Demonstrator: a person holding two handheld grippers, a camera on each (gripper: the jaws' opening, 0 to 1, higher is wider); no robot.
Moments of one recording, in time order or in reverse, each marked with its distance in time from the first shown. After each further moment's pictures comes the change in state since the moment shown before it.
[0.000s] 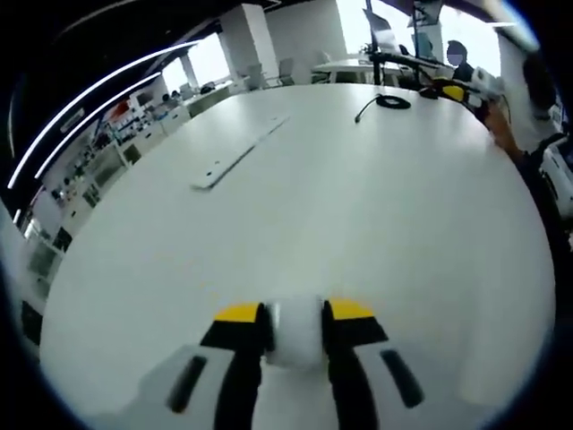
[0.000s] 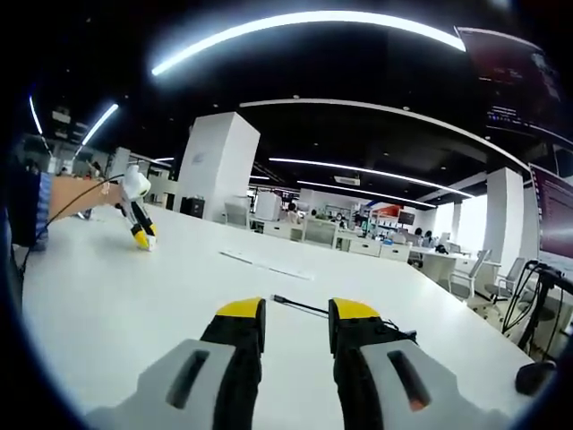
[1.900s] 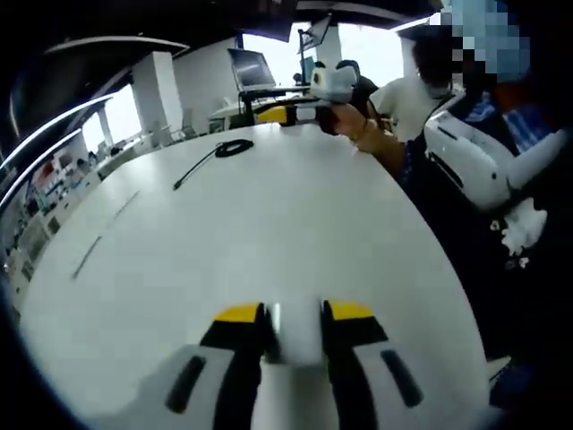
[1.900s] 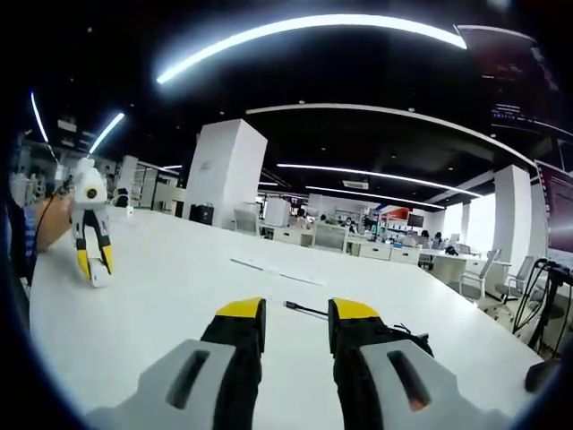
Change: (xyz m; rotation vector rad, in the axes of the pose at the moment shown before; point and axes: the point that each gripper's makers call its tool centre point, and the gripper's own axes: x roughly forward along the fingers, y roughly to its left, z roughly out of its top) left arm -0.040 -0.244 0.027 0.230 -0.208 -0.392; right arm 0.002 0.012 0.005 0.019 -0.029 0.049
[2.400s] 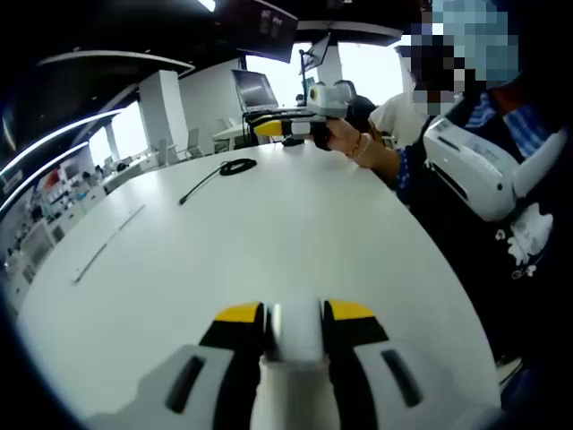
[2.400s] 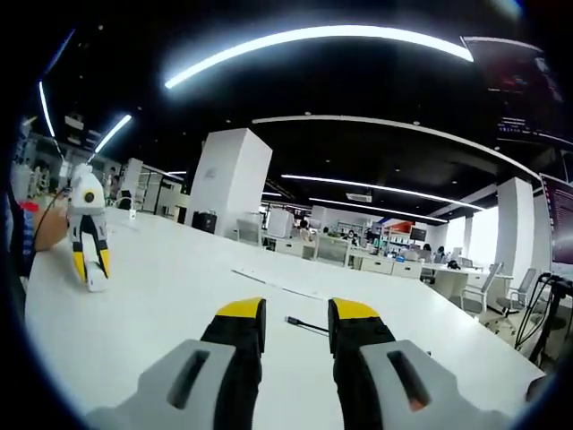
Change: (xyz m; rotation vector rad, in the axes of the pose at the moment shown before) left arm -0.003 -0.001 0.002 0.011 -0.113 0.021; right arm 0.012 0.003 0.020 -0.037 -0.057 0.013
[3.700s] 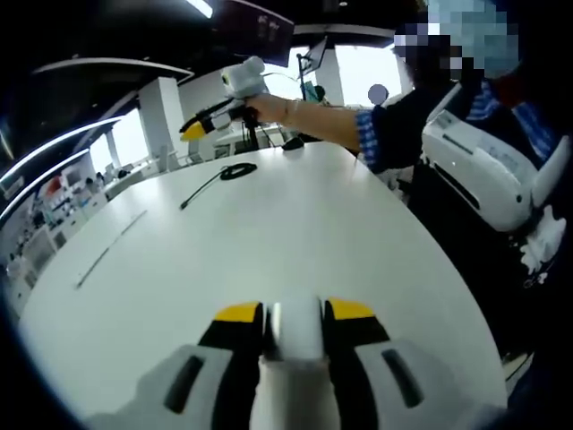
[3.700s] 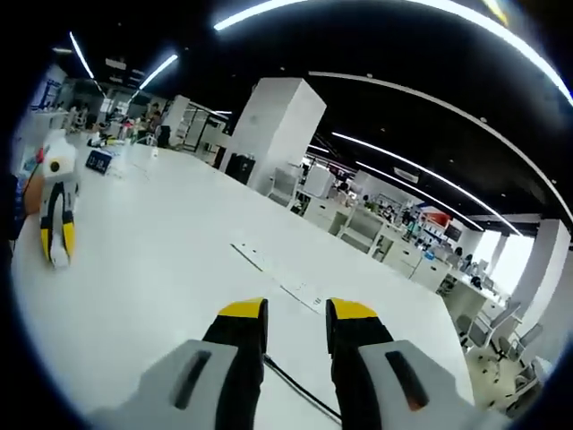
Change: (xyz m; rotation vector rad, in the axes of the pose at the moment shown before) left arm 0.000 0.001 0.000 0.022 -0.023 0.009; right arm 0.144 -0.019 0.014 -0.220 0.270 0.226
